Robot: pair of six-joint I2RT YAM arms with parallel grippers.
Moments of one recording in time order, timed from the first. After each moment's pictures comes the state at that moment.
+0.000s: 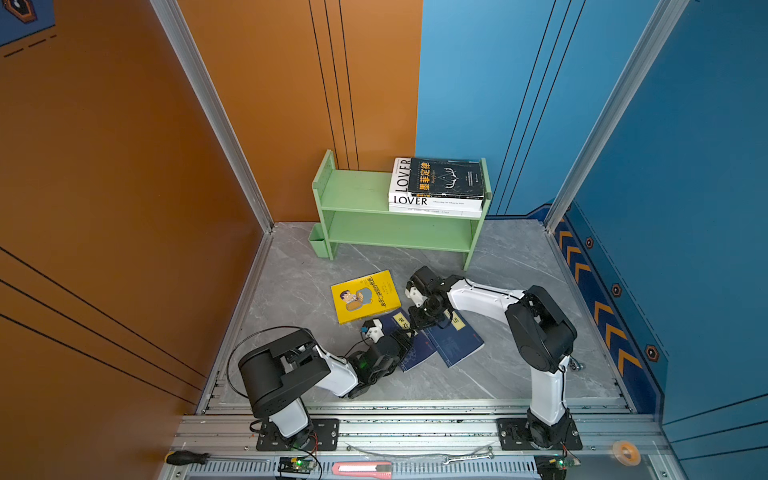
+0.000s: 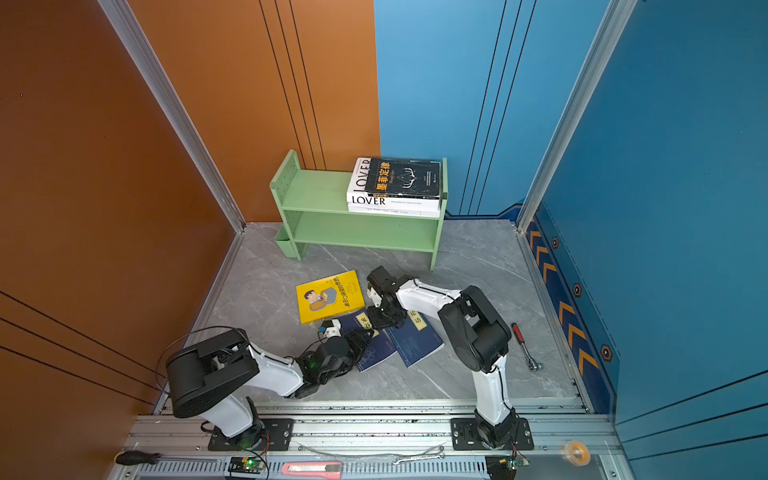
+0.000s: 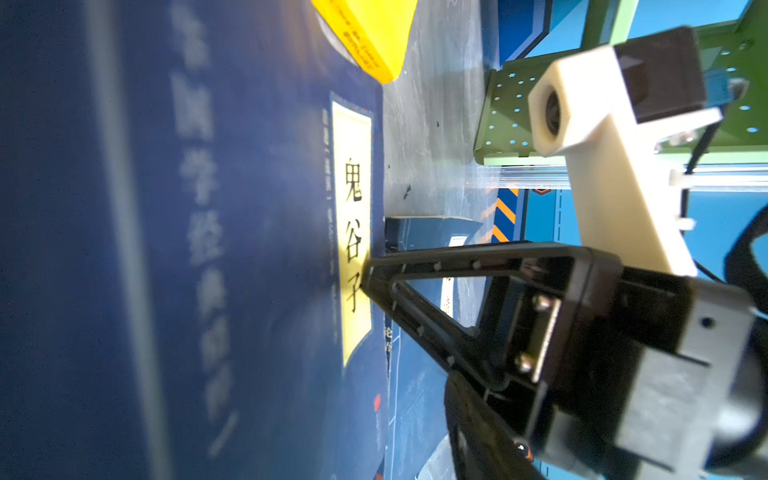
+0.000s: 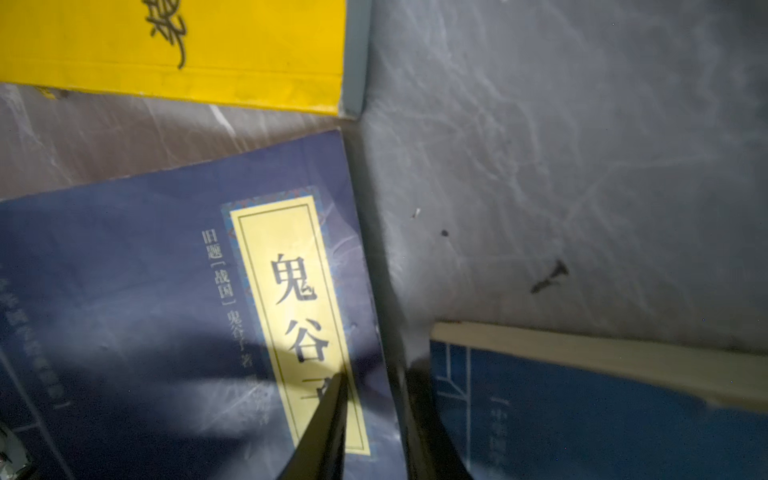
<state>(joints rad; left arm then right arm) -0.99 1.64 0.36 0.80 -0.28 -1.61 0.69 1.97 1.32 -0.63 -0.26 0.33</state>
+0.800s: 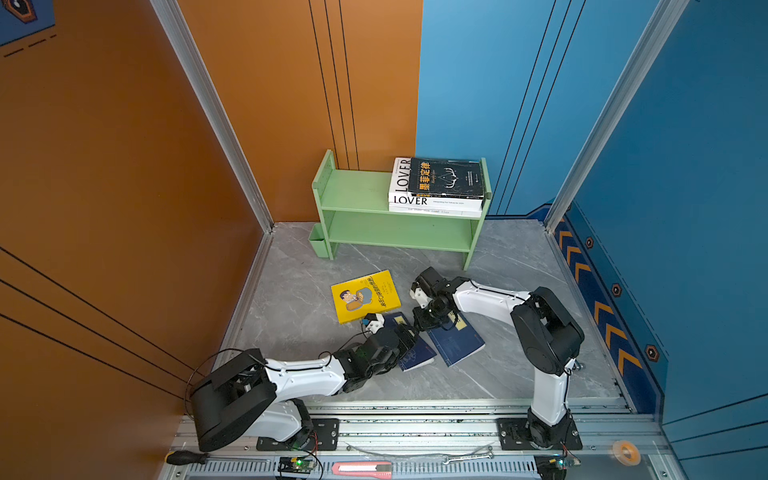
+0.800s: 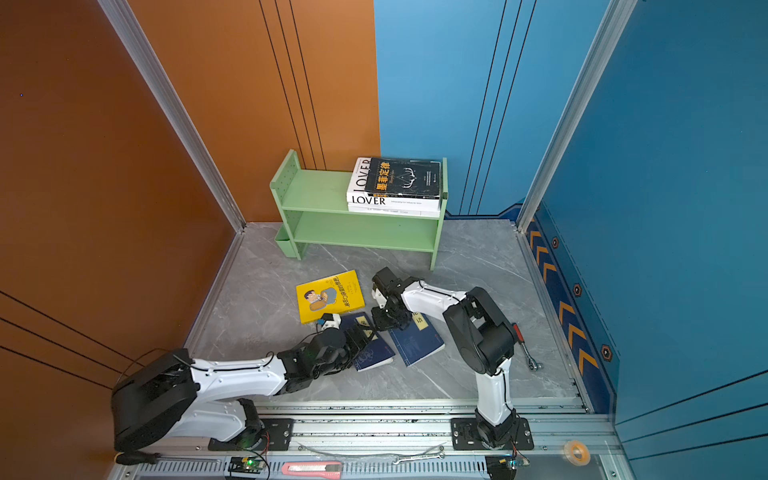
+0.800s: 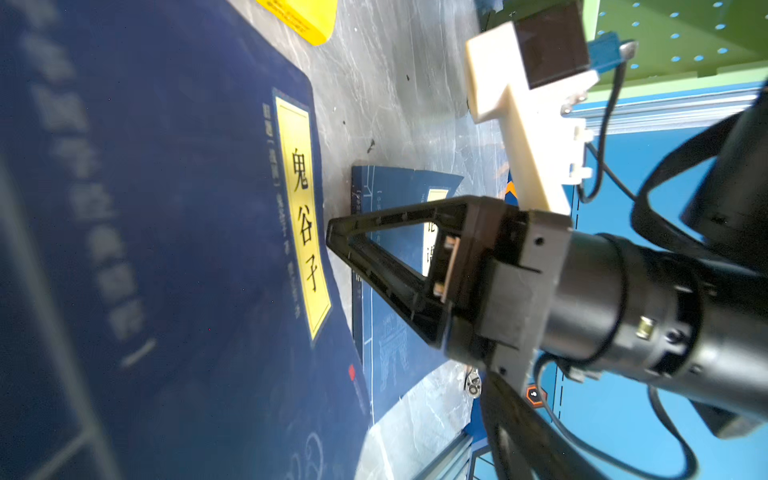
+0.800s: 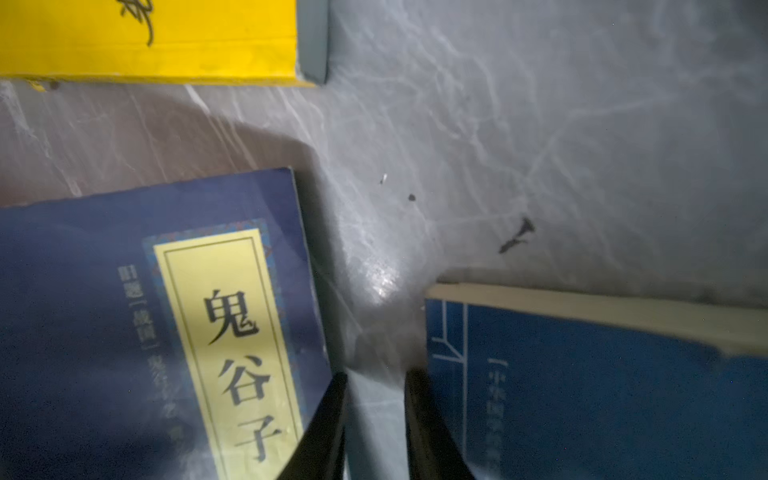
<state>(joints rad) -0.98 1.32 0.45 0.31 -0.18 -1.52 0.67 1.93 1.26 -0.61 -0.27 0.34</state>
